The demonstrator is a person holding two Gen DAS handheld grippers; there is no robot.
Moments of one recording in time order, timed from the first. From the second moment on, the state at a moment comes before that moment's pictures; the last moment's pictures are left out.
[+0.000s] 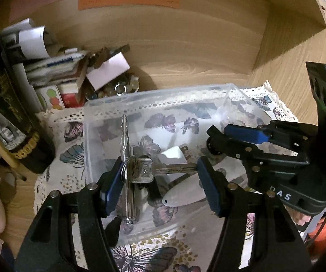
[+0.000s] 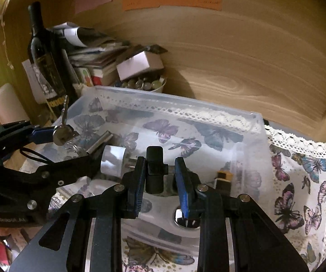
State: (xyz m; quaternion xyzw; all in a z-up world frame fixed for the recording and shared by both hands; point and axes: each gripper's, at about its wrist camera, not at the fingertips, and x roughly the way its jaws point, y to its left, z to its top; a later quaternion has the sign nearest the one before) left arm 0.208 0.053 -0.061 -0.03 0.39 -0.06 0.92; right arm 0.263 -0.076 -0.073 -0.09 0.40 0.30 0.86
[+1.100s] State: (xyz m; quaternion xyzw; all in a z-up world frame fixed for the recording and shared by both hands) left arm 0.093 0.034 0.028 -0.02 0.22 -0.04 0.98; right arm 0.130 -0.158 0.037 -0.02 0.21 0.26 0.94
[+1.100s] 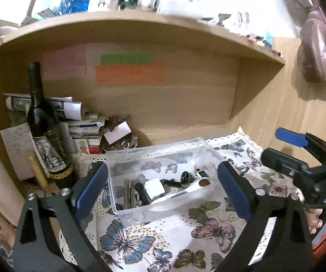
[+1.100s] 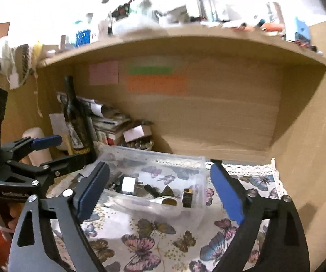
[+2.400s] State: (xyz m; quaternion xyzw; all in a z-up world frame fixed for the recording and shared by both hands) left arm 0.051 0.023 0.029 -0.03 0.19 -0.04 0.98; right arm 0.088 -0.177 0.034 0.01 0.19 0.25 0.95
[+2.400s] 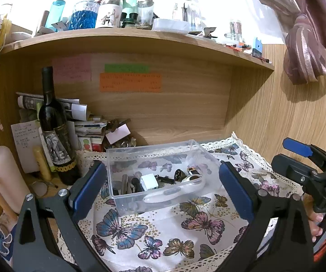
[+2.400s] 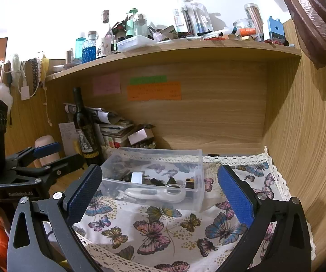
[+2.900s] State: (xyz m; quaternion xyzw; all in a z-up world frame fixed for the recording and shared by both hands) left arm 0.043 0.023 0.036 -0.02 0.16 -0.03 0.99; right arm 0.081 -0.176 0.040 0.01 0.18 0.25 0.95
